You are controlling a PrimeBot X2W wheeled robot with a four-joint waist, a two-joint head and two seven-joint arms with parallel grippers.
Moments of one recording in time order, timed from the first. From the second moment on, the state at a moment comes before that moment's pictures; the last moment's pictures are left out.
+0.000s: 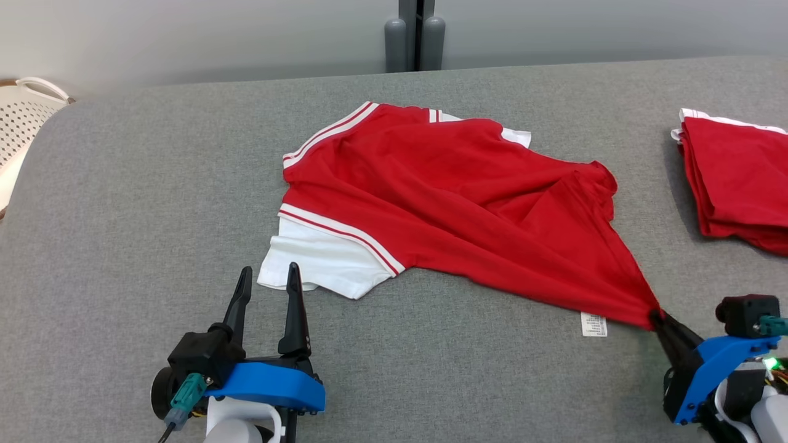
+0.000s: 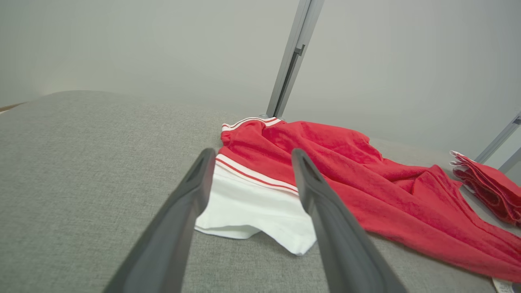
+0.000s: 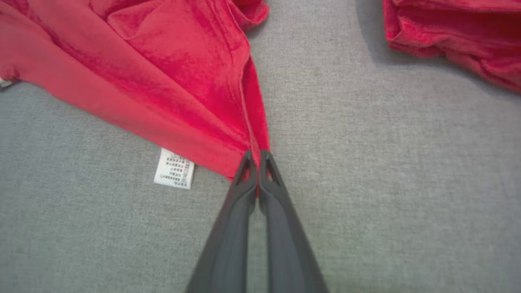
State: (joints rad) left arm -0.12 0.05 -0.27 0.24 -0.37 0.06 -0.26; right arm -0.22 -0.41 0.17 0.47 0.51 0.13 0.11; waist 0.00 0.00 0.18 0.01
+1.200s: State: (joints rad) left arm -0.07 0.06 -0.25 0.33 -0.35 0.04 -0.26; right arm -0.09 -0.06 -0.04 0.23 0.11 0.13 -0.19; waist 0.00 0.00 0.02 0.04
